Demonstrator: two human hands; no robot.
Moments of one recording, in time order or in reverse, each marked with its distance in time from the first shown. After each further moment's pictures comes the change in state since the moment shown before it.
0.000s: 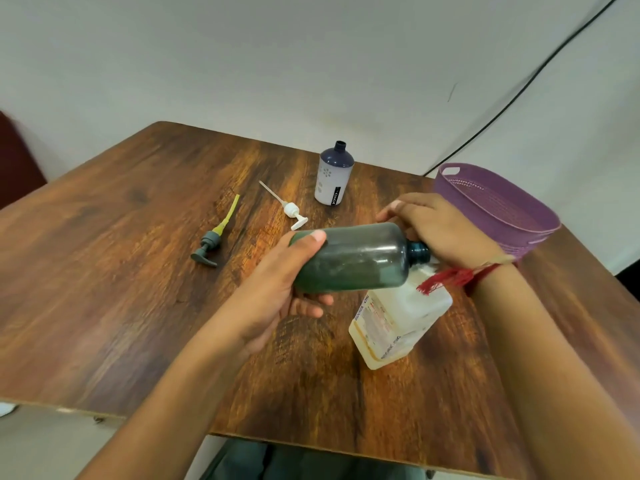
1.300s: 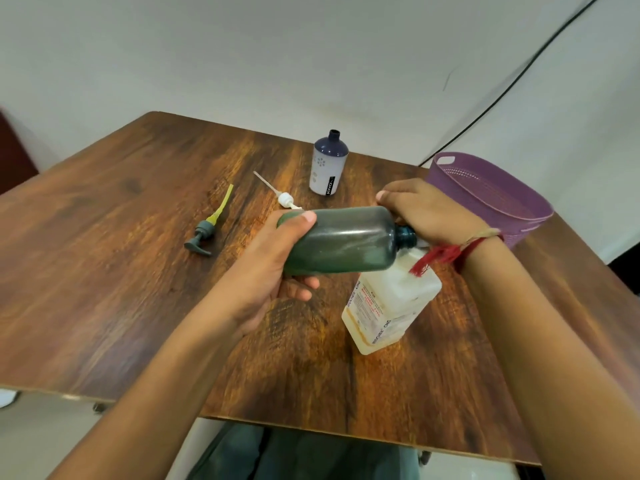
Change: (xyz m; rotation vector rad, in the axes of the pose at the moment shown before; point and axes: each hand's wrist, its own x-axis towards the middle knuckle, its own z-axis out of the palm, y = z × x) left_hand 0.002 0.002 0.005 0.060 0.065 0.044; right_hand 0.005 -0.004 -0.004 -0.150 -0.078 -0.013
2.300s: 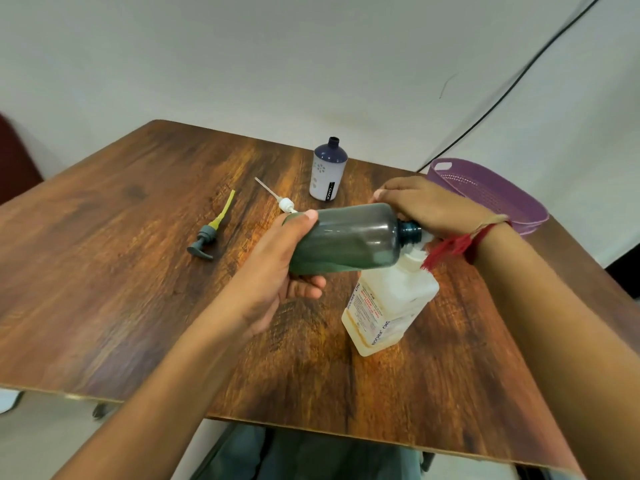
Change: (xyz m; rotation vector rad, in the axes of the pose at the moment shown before) left_hand 0.001 -0.003 0.005 -0.065 -0.009 0.027; right_hand -0.002 -0.009 -0.012 -0.031 -0.039 -0.002
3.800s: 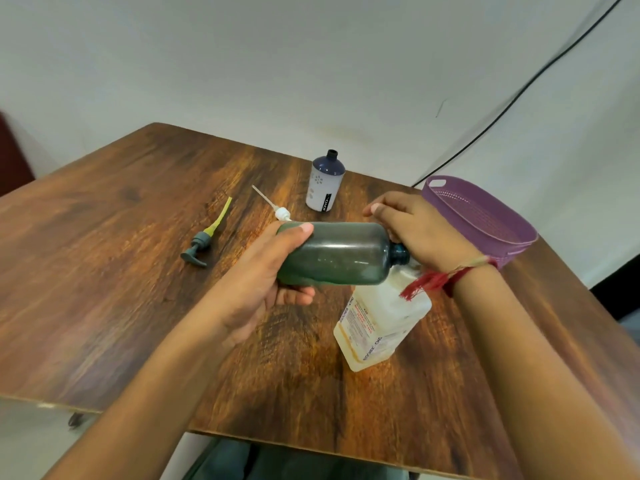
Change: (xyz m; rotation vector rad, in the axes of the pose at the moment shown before) left_hand -0.001 0.008 -0.006 -0.036 -0.017 -0.020; right_hand 0.000 0.009 0.011 0.040 0.167 -0.119
